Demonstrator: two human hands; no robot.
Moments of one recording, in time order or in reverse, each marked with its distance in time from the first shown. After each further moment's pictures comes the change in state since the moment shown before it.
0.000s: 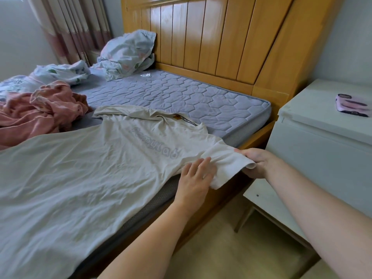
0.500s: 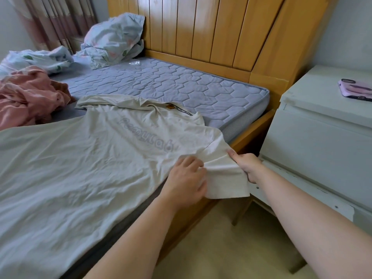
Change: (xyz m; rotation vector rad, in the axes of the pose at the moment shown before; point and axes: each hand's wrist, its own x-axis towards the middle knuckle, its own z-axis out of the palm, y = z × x) left_hand -0.003 -0.024 -0.007 -0.160 -0.170 0.055; right_hand 0.061 0.042 -0.012 -0.582 0.344 -0.337
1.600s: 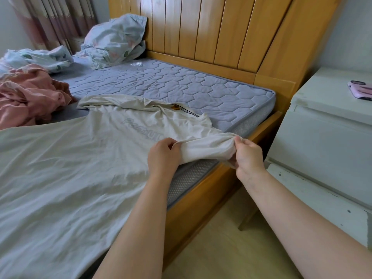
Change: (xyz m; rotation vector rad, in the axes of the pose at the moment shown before) left_hand 0.031 -0.057 -0.032 -0.417 0.167 -0.961; right_hand -0.052 -0.047 0.054 0.525 0.217 -0.267
